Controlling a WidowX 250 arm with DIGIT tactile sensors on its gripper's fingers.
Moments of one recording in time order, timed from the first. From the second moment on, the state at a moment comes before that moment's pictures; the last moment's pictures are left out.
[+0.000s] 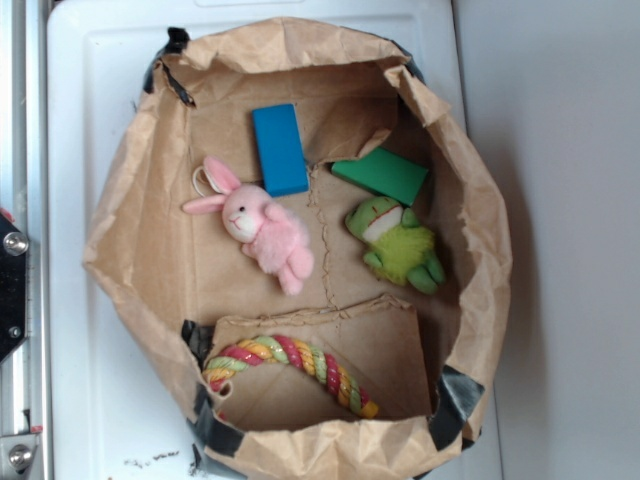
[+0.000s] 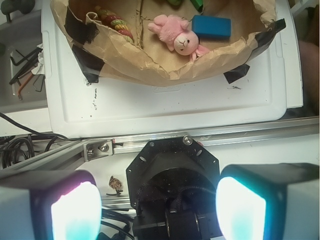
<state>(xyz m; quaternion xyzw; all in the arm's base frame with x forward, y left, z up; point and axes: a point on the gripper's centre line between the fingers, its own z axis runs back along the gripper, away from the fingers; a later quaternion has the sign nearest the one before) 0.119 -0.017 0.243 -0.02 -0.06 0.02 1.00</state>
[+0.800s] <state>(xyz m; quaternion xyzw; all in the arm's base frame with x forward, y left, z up) 0.167 -0.020 0.228 -0.02 -0.08 0.08 0.99</state>
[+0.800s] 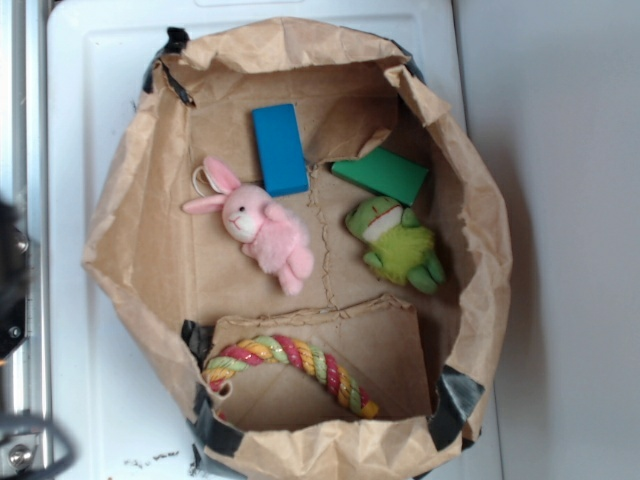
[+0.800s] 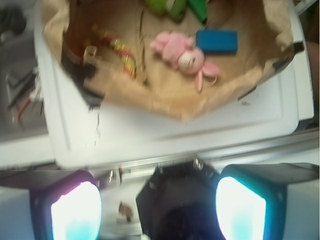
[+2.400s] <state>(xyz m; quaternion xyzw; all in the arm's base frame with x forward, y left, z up) 0.276 0.029 0.134 -0.02 -0.11 0.40 0.91</state>
